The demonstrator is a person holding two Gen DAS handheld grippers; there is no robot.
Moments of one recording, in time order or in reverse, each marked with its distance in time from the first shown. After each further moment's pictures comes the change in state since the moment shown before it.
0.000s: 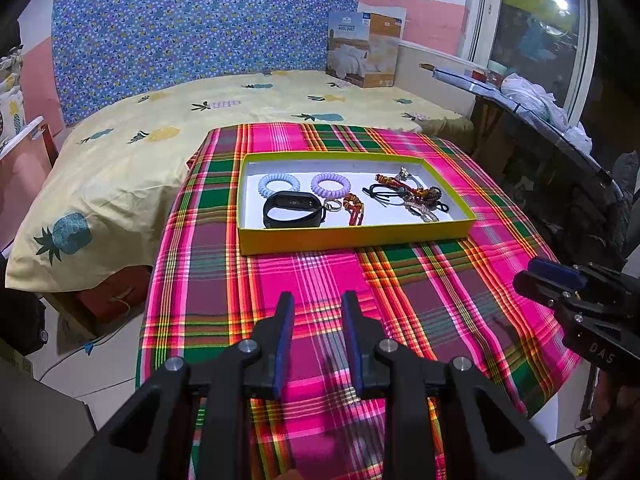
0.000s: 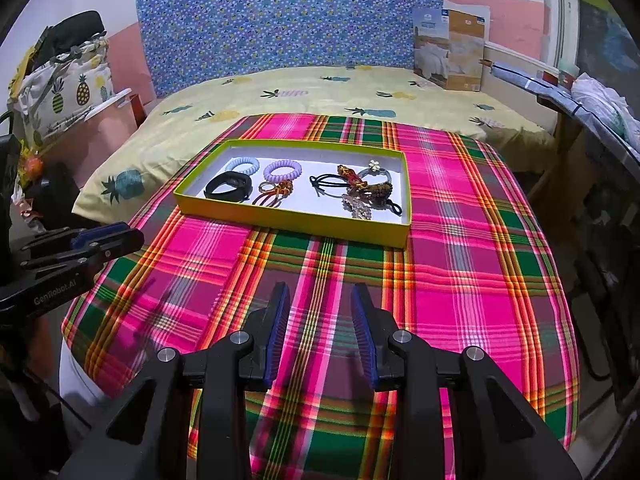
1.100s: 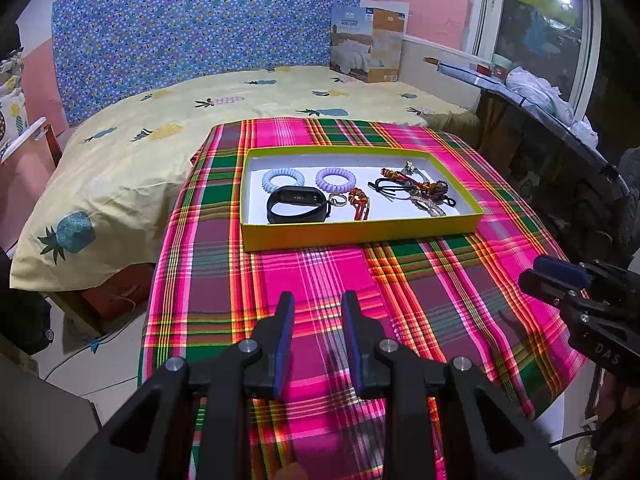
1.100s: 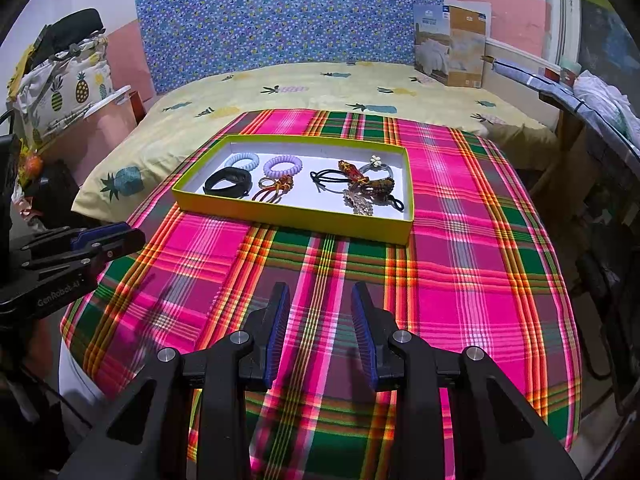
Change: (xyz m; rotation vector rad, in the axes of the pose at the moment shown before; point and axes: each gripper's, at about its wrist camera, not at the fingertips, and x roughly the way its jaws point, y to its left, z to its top) left arm 0.005 0.000 -0.001 0.007 0.014 0.018; right arm 0.004 0.001 -0.001 -0.002 0.010 0.001
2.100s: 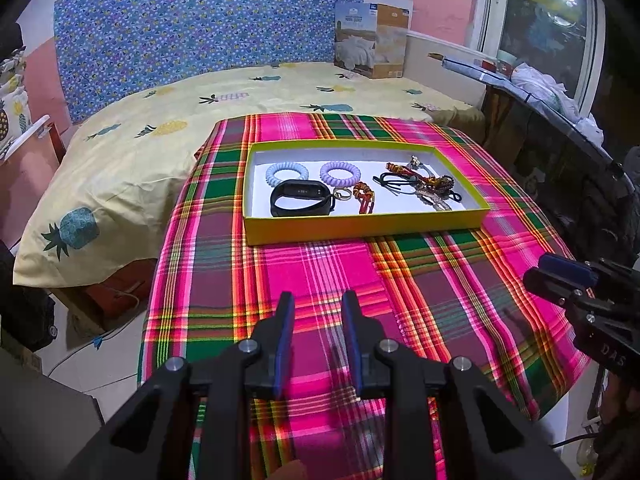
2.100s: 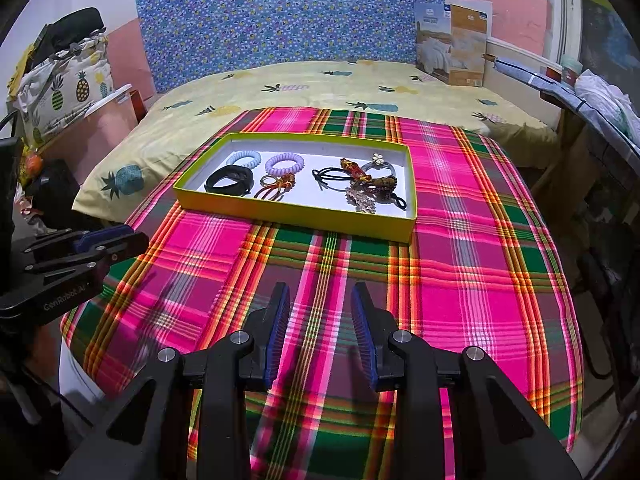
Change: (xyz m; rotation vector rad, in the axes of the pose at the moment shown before) left arm 0.001 0.002 -0.004 -0.003 0.013 0.024; right arm 0.002 0.002 -0.002 0.000 0.005 0.001
